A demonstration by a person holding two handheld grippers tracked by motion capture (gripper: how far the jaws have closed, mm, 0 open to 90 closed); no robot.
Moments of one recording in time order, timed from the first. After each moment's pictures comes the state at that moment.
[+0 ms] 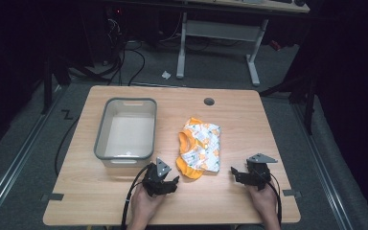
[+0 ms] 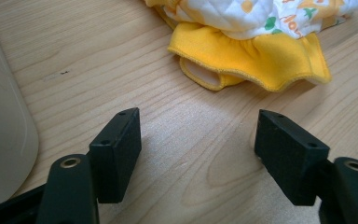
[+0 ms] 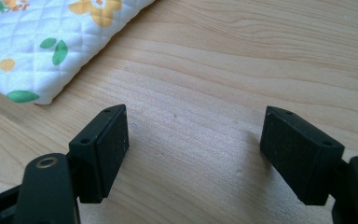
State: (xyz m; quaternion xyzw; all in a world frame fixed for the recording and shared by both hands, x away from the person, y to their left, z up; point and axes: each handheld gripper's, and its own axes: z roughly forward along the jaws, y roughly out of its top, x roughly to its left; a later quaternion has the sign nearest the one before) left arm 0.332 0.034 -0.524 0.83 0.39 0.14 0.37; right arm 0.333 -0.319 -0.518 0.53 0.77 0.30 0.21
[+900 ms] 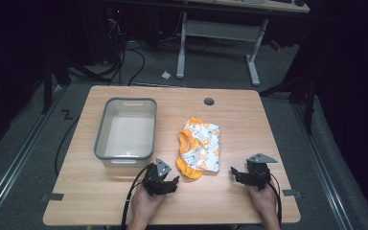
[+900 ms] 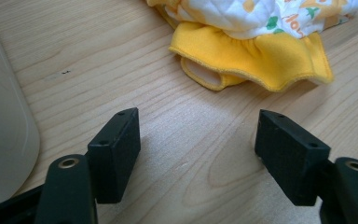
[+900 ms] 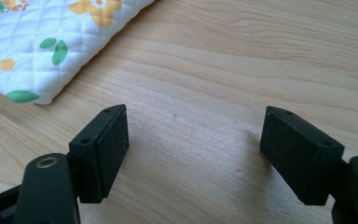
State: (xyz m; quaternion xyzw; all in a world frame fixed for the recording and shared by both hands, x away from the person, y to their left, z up) left arm 0.332 0.033 -0.524 0.83 0.39 0.14 0.37; right arm 0.333 -0.319 -0.518 0.53 0.77 0.30 0.21
